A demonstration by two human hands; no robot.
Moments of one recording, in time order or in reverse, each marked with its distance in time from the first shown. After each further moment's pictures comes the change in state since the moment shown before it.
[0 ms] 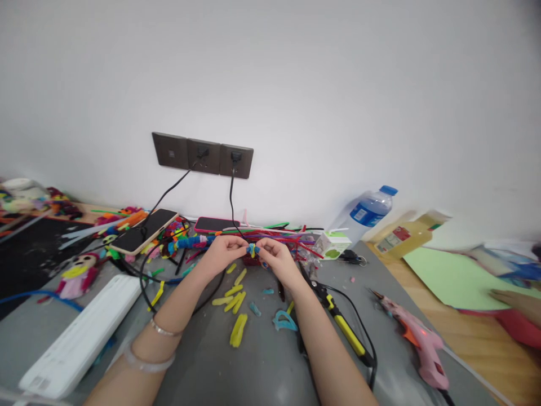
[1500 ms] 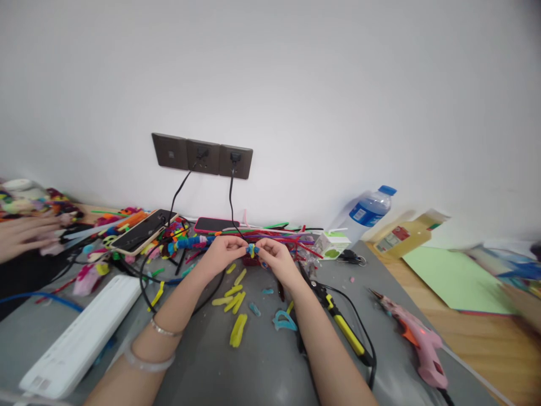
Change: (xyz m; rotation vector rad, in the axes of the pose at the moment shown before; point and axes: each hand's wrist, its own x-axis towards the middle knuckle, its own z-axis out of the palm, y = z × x) left_hand 0.001 -0.002 -0.001 0.003 -0.012 0.015; right_hand 0.000 -0.001 0.001 -0.014 -0.008 -0.010
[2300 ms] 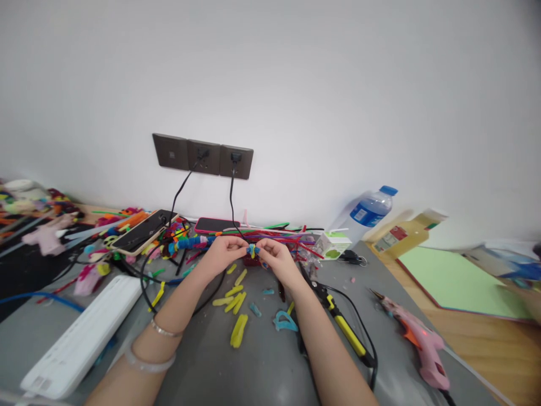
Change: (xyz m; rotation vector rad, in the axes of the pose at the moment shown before) left_hand 0.000 0.000 -0.001 0.004 0.000 0.003; right_hand 0.000 0.001 -0.001 -0.011 -0.010 -0.009
